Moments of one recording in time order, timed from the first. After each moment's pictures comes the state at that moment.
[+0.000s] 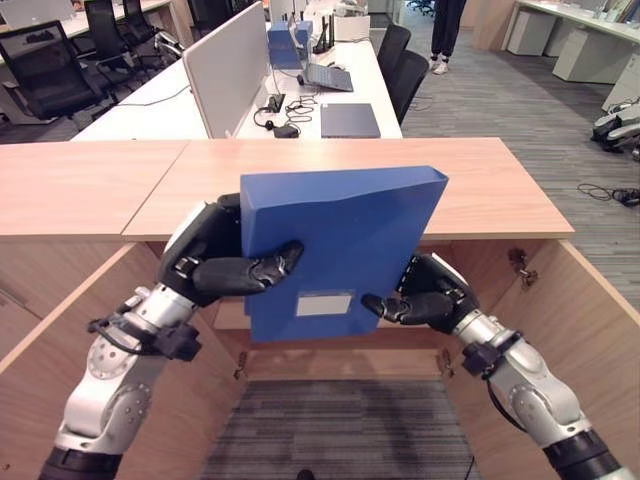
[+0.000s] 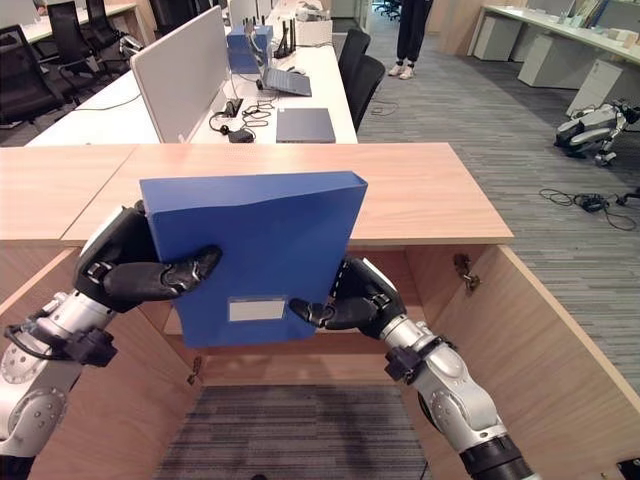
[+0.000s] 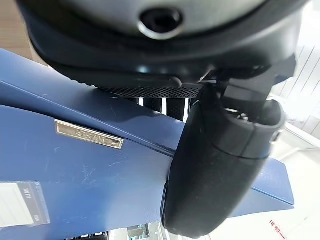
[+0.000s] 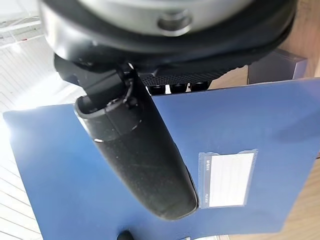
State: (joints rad) left arm -0.01 0.72 0.04 -0.26 -0.85 -0.10 -0.38; right arm -0.11 -0.53 0.24 -0.07 0.83 0.00 0.34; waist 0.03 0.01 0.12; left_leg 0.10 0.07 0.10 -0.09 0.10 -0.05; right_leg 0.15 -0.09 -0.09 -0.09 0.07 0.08
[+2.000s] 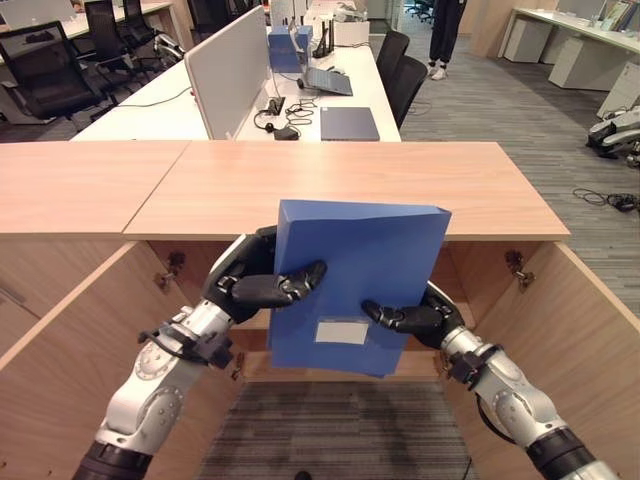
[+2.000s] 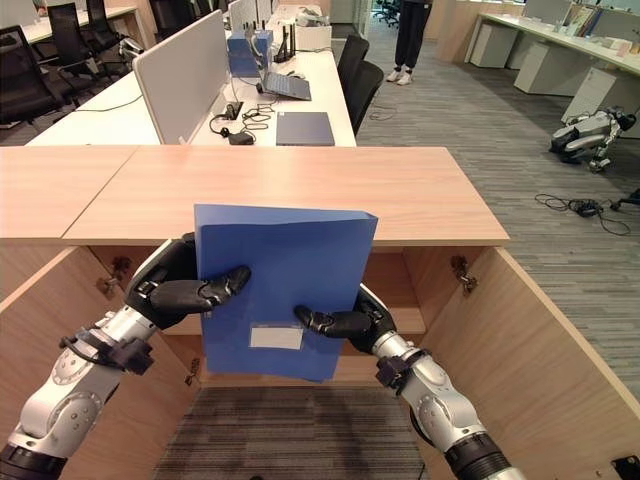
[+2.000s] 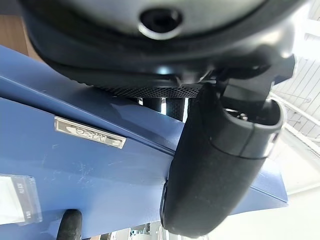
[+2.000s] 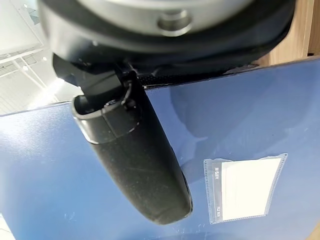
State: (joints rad) left arm -0.03 0.65 -0.11 -0.19 -0.88 -0.02 -0.33; right arm -0.15 -0.49 0.36 0.16 0.94 -0.04 0.35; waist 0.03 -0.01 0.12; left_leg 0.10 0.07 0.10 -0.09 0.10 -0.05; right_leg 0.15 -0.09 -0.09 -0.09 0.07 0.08
